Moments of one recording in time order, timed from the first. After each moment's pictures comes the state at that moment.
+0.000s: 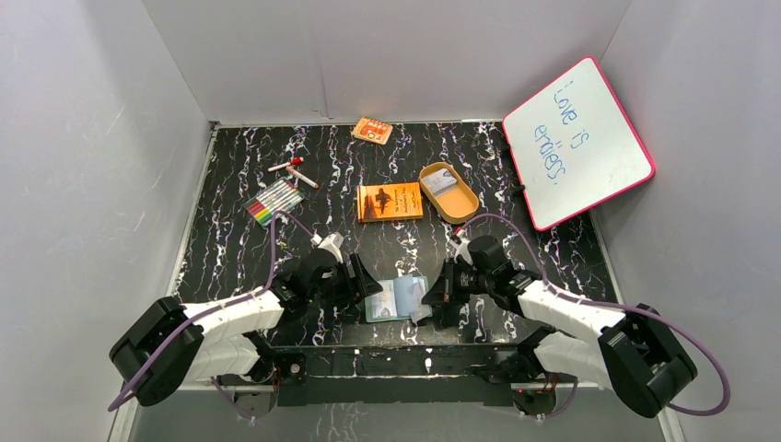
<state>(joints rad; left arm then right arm) -0.78 1.15 0.32 0.17 0.12 -0.97 0.64 1.08 0.34 -0.01 -0.52 0.80</state>
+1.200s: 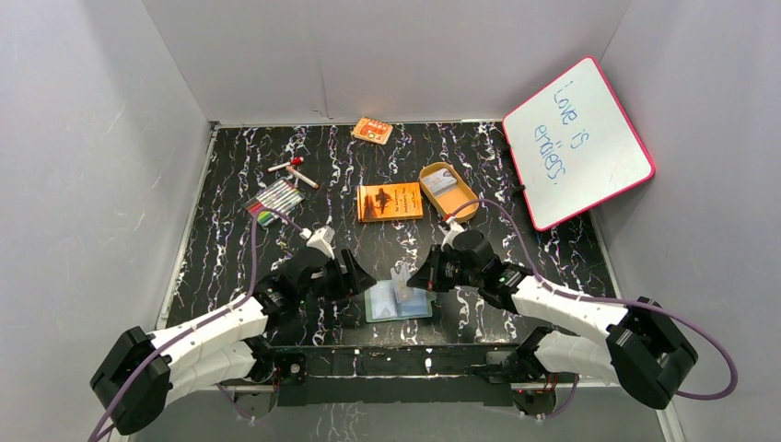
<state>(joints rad) -0.78 0.94 0.34 -0.01 0.04 -0.93 0.80 1.12 0.46 0.06 -0.30 0.83</state>
